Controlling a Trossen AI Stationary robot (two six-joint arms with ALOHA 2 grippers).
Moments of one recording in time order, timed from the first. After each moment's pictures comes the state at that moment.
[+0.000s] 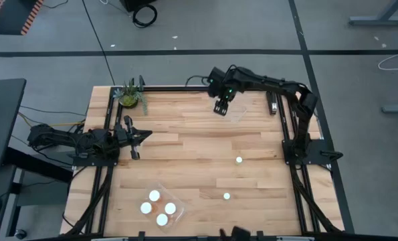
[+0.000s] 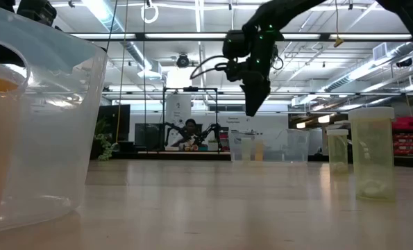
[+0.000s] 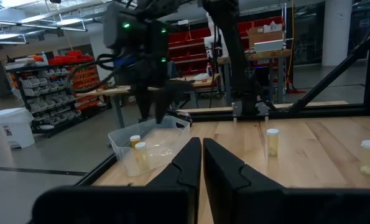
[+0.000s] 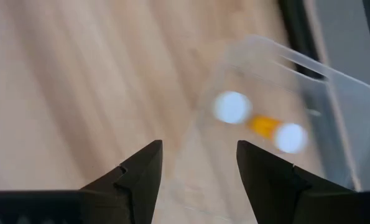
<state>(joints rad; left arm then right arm) -0.15 0.19 0.01 0.29 -0.44 0.17 -0.50 1.88 1.66 -1.06 0.04 -0.13</state>
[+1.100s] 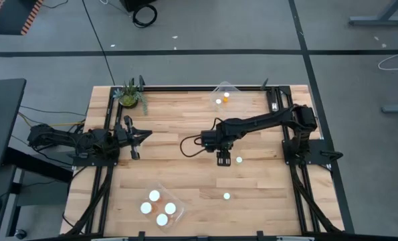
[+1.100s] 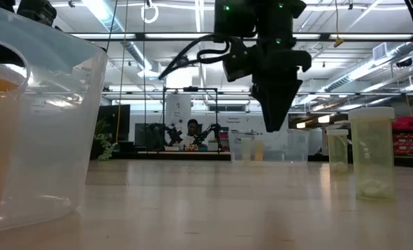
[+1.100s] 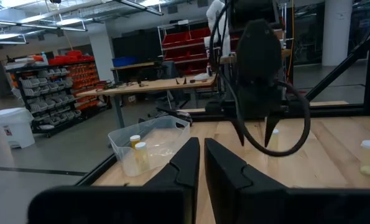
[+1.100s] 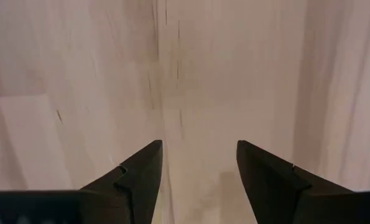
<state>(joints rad) -0.15 0.19 0.01 0.29 -0.44 0.17 0.03 1.89 1.44 -1.04 0.03 0.12</state>
